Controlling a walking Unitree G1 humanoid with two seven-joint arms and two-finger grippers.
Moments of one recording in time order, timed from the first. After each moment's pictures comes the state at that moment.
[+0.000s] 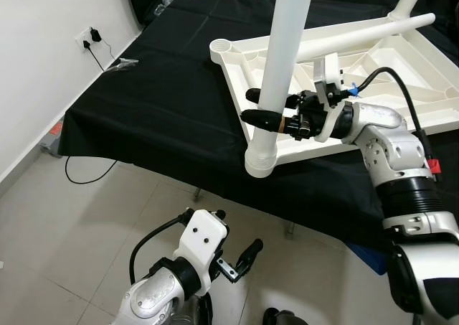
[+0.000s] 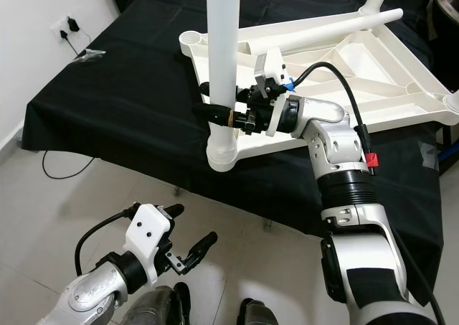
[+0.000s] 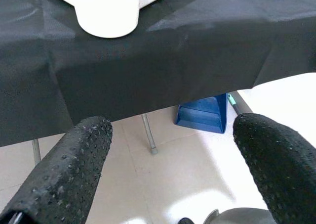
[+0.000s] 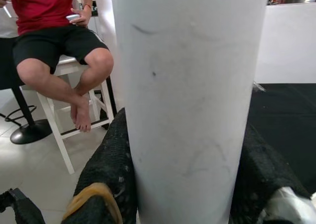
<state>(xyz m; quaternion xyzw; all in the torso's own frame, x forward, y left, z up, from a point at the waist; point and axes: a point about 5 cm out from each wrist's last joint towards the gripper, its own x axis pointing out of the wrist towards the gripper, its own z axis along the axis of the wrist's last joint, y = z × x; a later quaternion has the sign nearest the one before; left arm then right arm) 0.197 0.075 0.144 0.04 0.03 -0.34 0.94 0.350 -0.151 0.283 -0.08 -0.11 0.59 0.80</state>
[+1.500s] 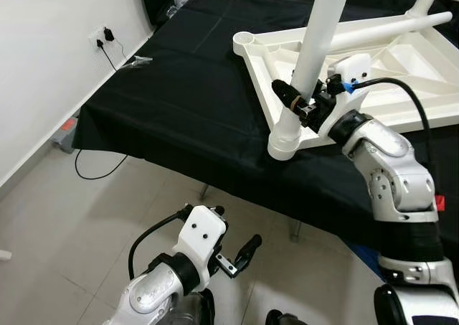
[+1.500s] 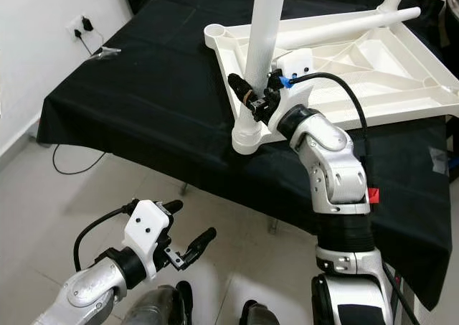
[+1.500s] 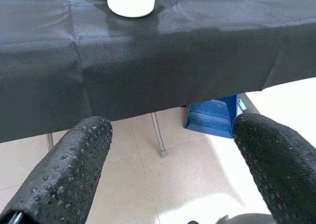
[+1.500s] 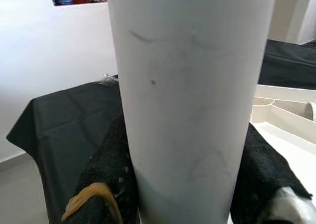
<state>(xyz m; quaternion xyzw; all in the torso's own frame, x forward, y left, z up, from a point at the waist) 0.200 0.077 0.147 0.05 0.02 -0.34 0.94 0.336 -0.165 0.275 -0.04 -0.11 0.23 0.97</state>
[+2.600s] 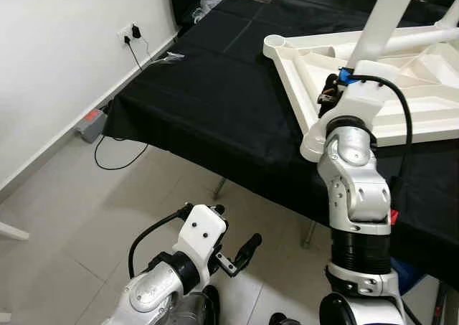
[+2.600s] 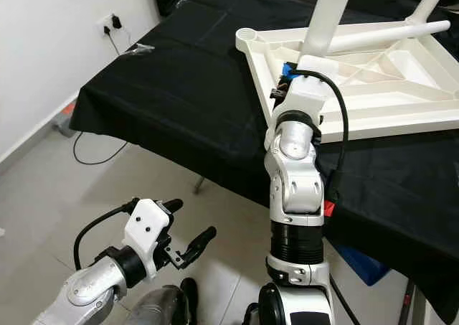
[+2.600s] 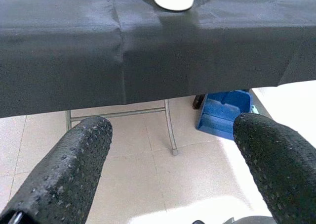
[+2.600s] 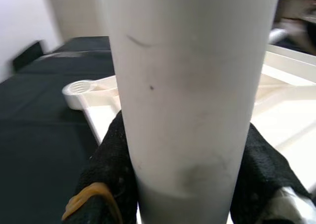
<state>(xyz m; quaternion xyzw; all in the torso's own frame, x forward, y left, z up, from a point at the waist) 0.202 0.077 0.149 0.05 0.02 -0.34 0.94 0.333 -0.162 0.270 0.05 -0.12 -0.23 0.97</state>
